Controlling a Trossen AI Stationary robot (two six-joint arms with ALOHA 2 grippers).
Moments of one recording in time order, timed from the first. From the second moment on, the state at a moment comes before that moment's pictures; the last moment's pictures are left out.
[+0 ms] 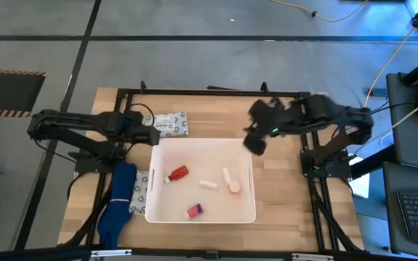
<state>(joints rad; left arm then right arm) -0.01 1.09 1.02 -1.39 -0.40 -1.49 0.16 1.62 2.09 -1.46 0.42 0.58</state>
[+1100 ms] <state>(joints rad) 0.22 1.42 1.02 -1.28 -0.27 -1.55 0.06 1.44 2.09 -1.57 0.51 0.49</state>
